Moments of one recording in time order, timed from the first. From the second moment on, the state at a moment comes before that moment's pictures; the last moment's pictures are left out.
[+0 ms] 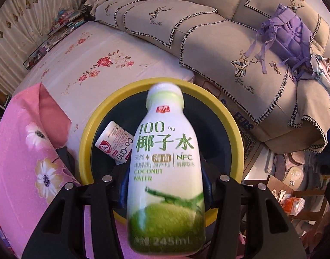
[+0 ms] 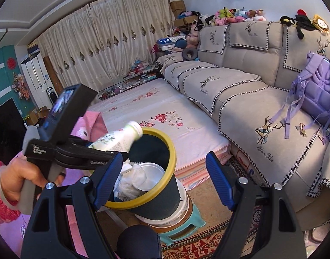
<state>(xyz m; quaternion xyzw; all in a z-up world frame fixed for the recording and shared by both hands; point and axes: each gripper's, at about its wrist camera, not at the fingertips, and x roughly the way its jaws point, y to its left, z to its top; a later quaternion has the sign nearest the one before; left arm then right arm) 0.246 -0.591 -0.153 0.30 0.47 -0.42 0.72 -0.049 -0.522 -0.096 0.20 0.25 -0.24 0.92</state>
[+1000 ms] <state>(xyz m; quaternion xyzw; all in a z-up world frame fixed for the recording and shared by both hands) 0.099 -0.136 0.001 0.00 0.20 -0.18 0.96 -0.050 -0.363 -0.039 0.08 0.23 -0.14 0.96</state>
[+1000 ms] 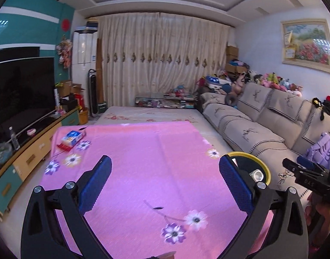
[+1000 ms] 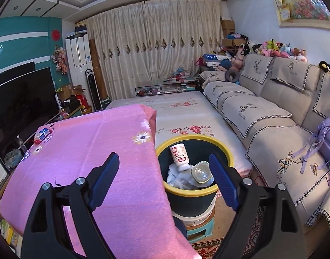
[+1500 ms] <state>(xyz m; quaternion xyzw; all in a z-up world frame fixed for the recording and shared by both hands) 0.067 -0.111 -0.004 0.01 0.19 -0.14 0.97 -0.058 -0.351 -0.030 0.07 0.22 -0.14 0.96</state>
